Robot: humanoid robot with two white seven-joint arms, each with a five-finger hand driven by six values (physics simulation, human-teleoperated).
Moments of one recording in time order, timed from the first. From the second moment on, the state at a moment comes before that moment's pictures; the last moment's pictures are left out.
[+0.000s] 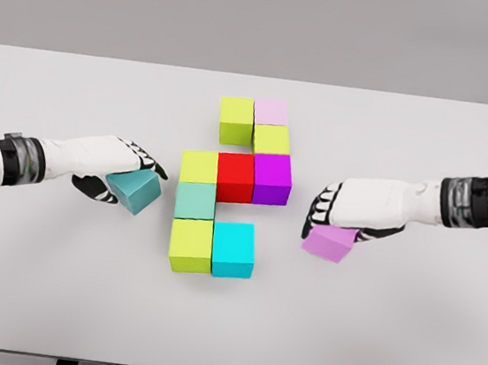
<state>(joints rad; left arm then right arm) -0.49 0.79 -0.62 -1.61 -0.39 -0.27 -0.61 -0.91 -0.93 1.12 -1.63 0.24 -0.61 0.55</state>
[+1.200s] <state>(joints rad) -0.62 0.71 -0.61 -1.53 -0.36 -0.07 -0.47 -0.92 -0.84 1.18 -1.64 0.25 -0.61 0.57</state>
